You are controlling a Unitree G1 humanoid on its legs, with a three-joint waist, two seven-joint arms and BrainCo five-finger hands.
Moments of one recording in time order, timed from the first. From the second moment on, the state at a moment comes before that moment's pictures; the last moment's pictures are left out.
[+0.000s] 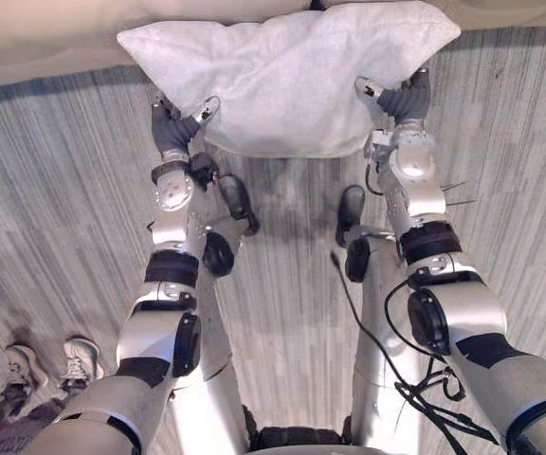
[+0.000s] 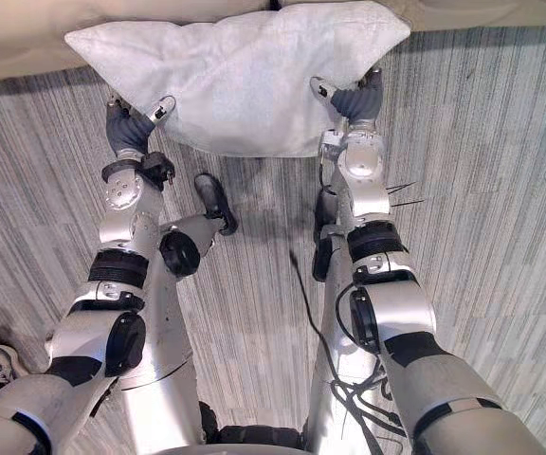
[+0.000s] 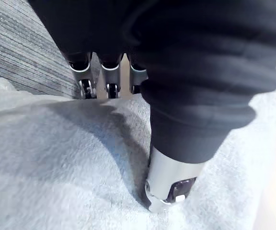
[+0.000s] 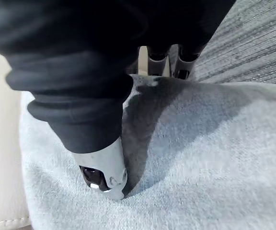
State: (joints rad) left arm -0.90 0.19 0.16 0.63 -0.32 -0.16 0.27; right arm -1.08 -0.17 -0.03 0.72 0.16 -0.11 -0.33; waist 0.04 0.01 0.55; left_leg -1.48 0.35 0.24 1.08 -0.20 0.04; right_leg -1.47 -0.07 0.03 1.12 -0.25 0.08
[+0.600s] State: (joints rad) left arm -0.27 0.11 -0.01 0.05 -0.26 -0.22 0.30; right arm -0.30 -0.10 0.17 -0.05 0.14 -0.19 -0.30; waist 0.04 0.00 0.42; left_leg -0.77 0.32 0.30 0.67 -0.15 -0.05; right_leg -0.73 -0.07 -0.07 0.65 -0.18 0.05
